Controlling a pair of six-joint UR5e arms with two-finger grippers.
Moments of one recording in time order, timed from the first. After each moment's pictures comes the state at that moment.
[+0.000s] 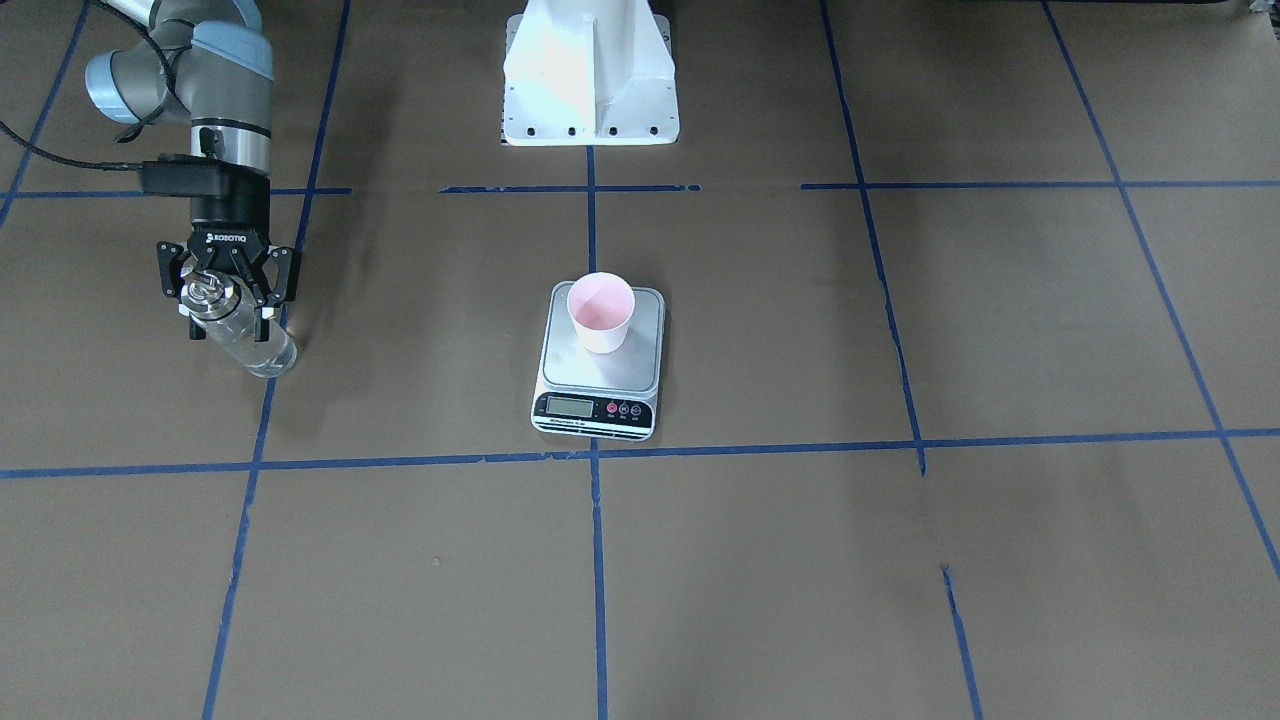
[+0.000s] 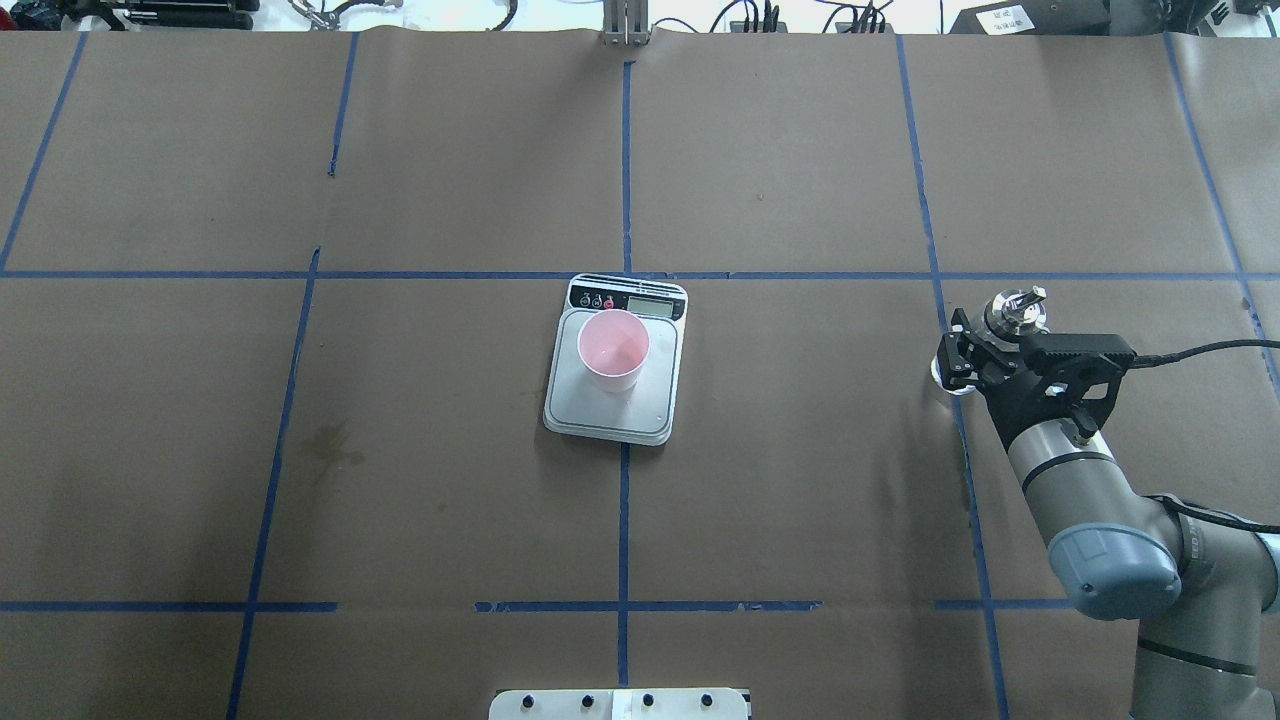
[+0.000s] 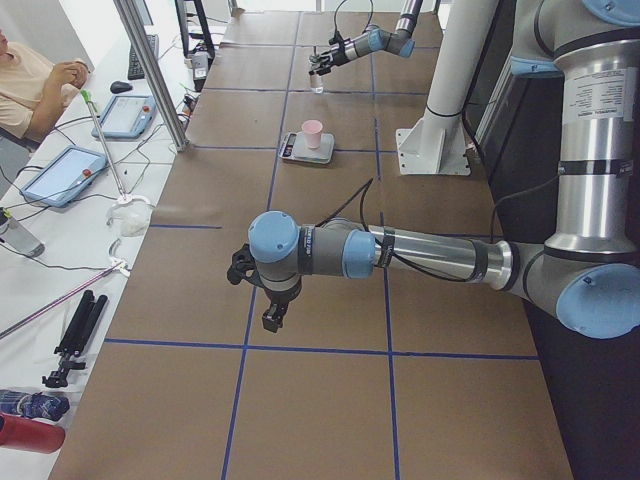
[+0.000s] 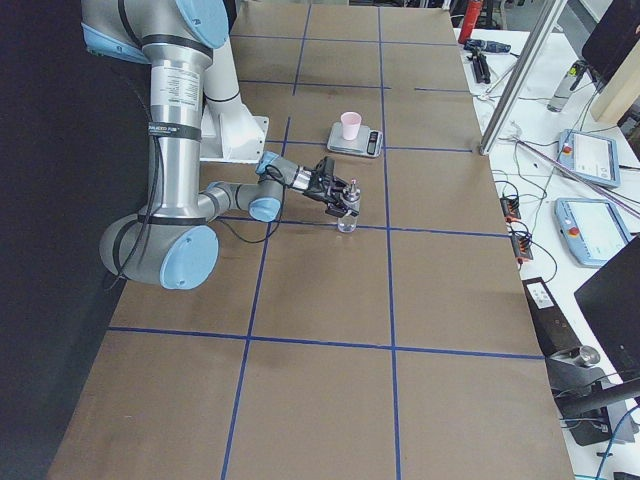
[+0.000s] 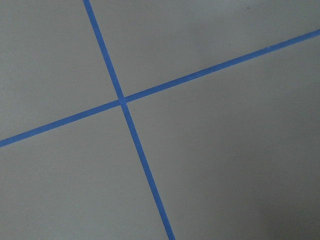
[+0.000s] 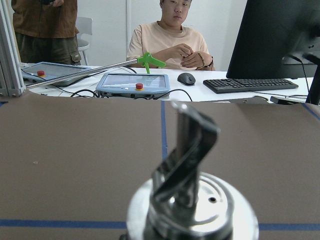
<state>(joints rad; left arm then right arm) -1.58 -1.51 -1.76 -1.50 -2.44 0.31 0.31 -1.65 1.86 -0.82 0.69 1.27</state>
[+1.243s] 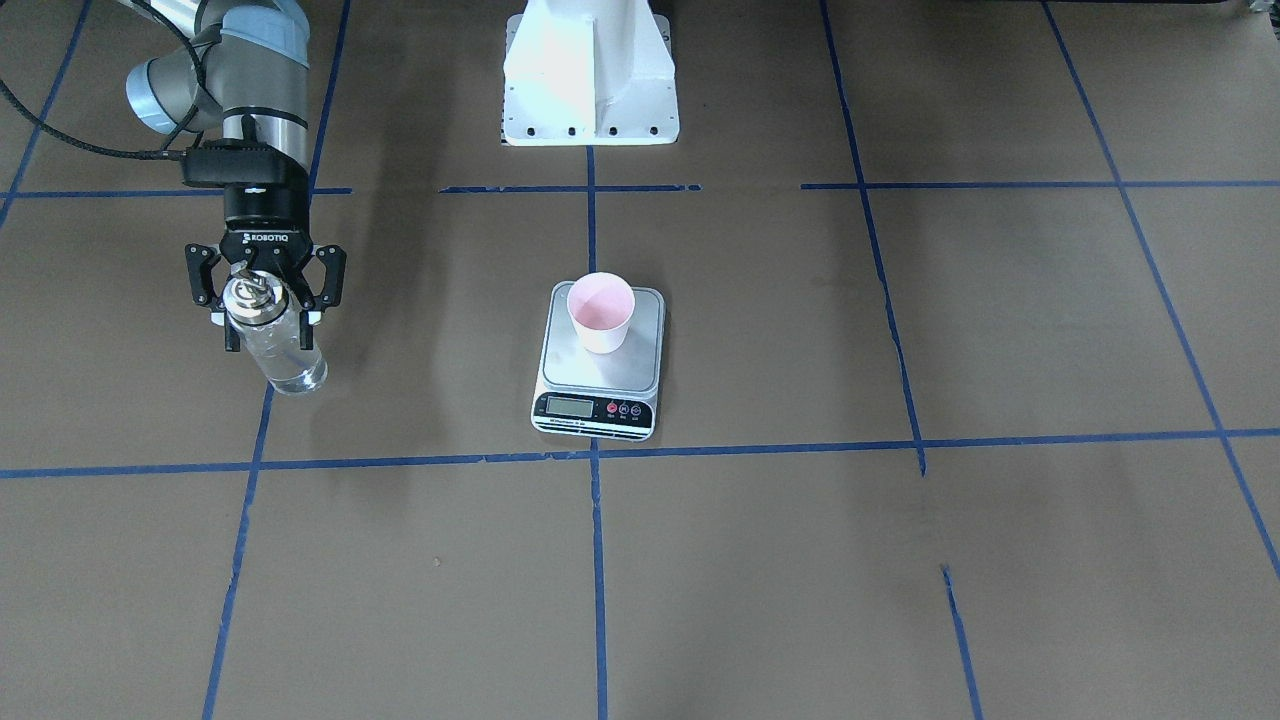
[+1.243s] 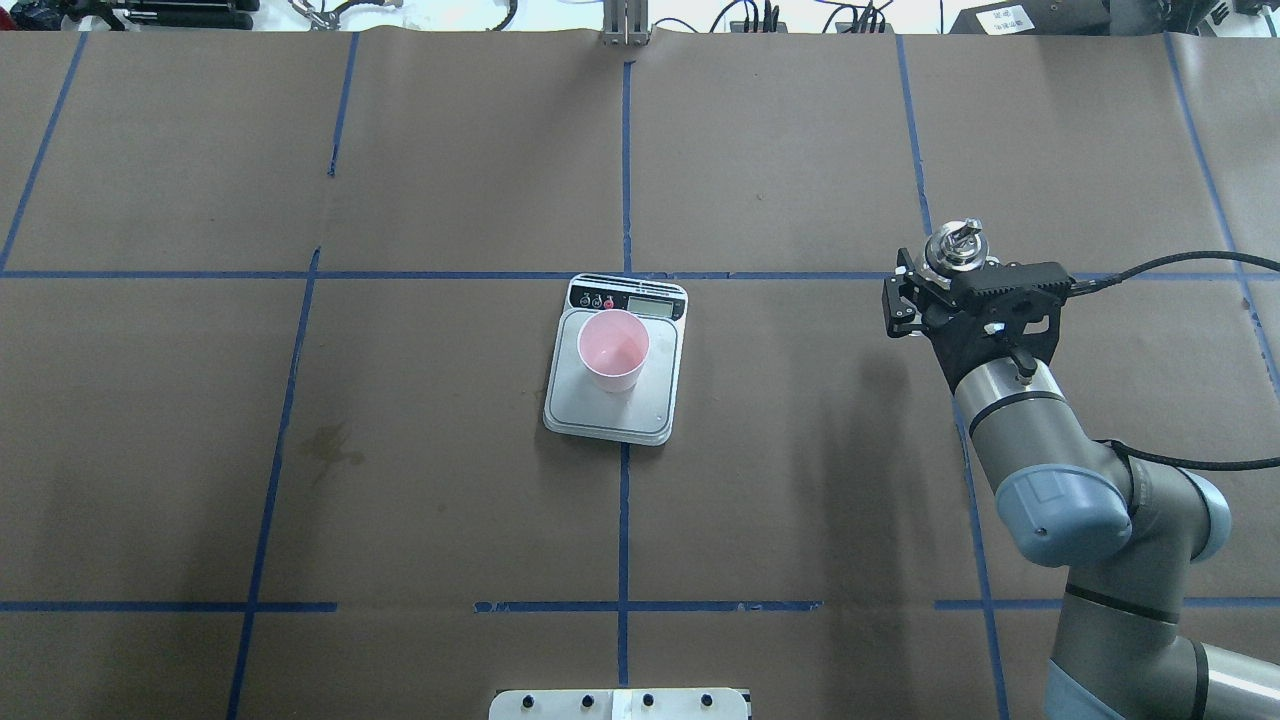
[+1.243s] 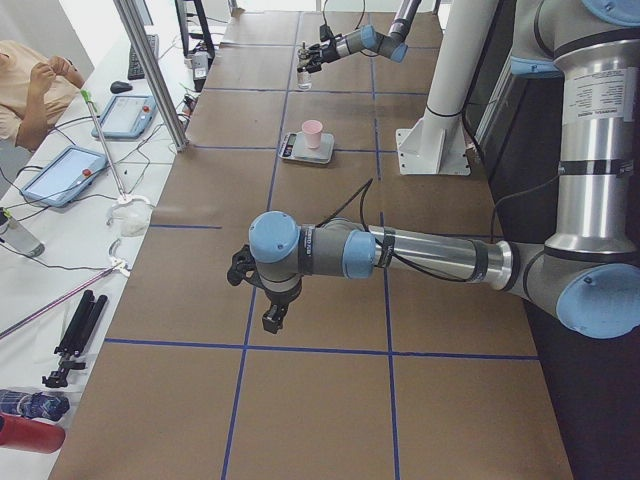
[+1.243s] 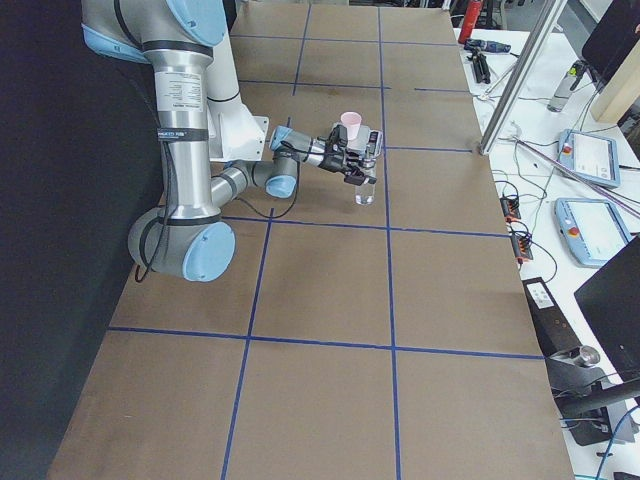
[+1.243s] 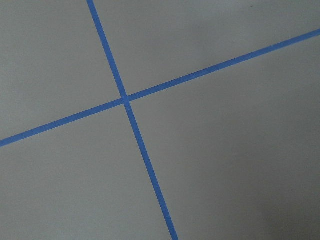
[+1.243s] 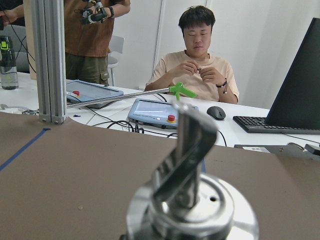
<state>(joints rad) -1.58 -1.51 -1.76 -1.50 -2.43 0.31 0.39 -1.50 1.87 -0.83 0.71 0.98</state>
